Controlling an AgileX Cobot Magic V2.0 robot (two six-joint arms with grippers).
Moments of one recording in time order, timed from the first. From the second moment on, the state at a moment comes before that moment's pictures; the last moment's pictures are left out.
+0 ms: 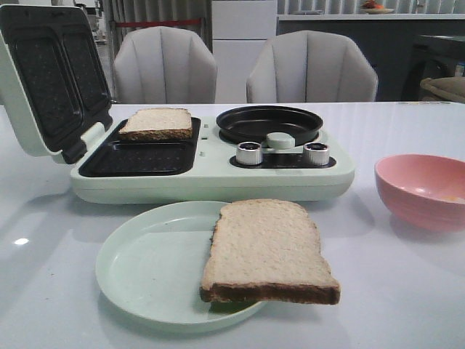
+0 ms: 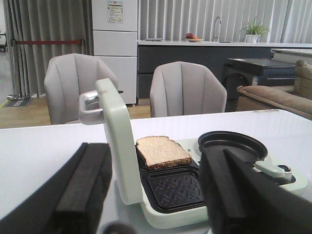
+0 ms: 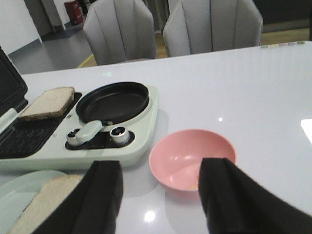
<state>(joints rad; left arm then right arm) -0.28 0.12 -0.29 -0.21 0.18 0.15 0.15 0.21 -0.29 0.14 0.33 0.10</state>
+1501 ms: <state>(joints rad) -0.28 0.12 -0.29 -0.21 0.17 0.15 0.28 1.64 -0.78 1.20 0.50 -0.67</state>
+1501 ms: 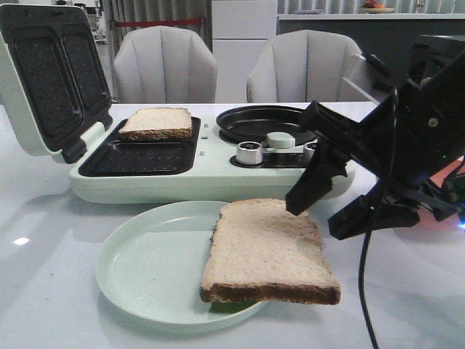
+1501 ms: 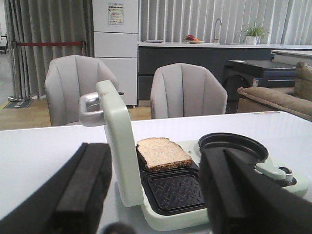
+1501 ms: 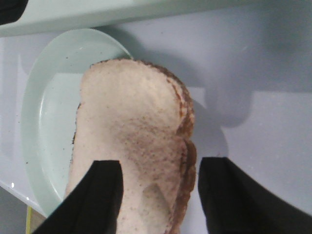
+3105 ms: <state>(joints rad) -0.28 0.12 -0.29 -0.21 0.17 0.15 0.23 1.64 -0.88 1.76 0.70 -1.22</state>
